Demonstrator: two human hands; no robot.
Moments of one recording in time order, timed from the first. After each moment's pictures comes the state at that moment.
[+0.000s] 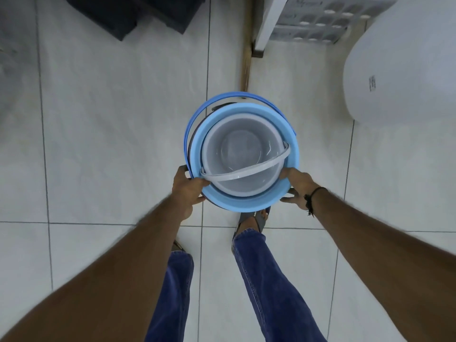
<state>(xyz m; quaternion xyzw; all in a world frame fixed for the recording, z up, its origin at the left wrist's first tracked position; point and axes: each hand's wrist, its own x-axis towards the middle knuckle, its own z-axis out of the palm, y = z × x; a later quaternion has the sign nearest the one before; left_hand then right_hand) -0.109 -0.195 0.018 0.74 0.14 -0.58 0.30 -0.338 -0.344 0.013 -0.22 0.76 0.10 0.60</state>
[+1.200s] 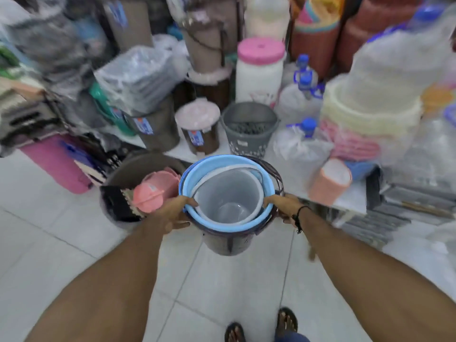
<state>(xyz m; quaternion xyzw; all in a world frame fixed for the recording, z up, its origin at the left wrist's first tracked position) 0.248 0.010 0.636 0.76 0.07 -0.45 0.47 0.058 -0.237 0.617 -0.60 0.53 0.08 0.59</state>
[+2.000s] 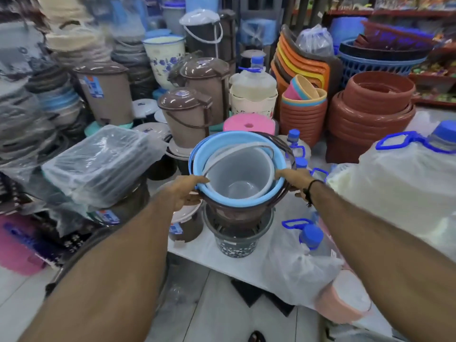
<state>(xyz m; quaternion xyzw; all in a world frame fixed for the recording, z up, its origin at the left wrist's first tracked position) 0.524 -0.328 0.737 0.75 -0.05 -0.40 0.52 0.320 -0.566 0.744 -0.65 0.53 -0.08 0.53</state>
